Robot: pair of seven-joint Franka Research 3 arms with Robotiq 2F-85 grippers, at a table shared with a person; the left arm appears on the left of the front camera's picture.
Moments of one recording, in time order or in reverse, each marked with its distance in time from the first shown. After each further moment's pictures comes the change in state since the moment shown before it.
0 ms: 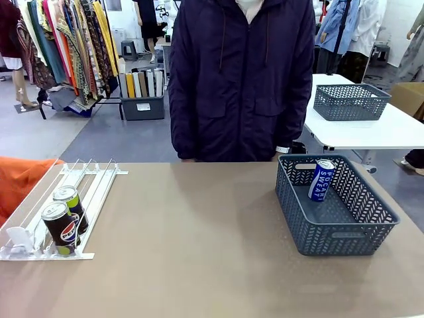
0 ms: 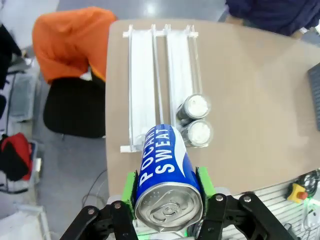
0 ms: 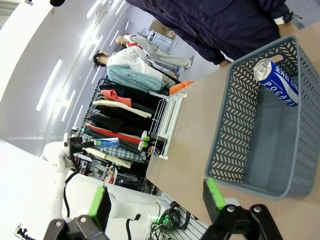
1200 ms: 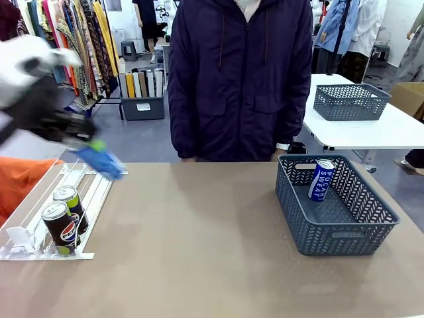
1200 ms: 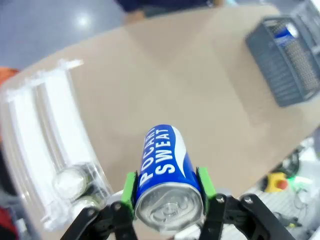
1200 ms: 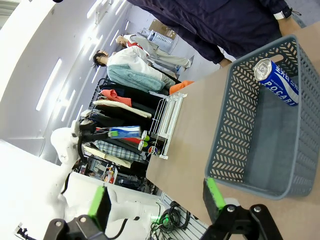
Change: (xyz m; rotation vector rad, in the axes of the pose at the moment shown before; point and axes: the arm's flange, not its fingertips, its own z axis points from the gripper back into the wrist) left arm 0.052 -0.196 -0.138 -0.249 0.085 -0.306; right arm 0.000 0.000 0.000 0.000 0.001 0.001
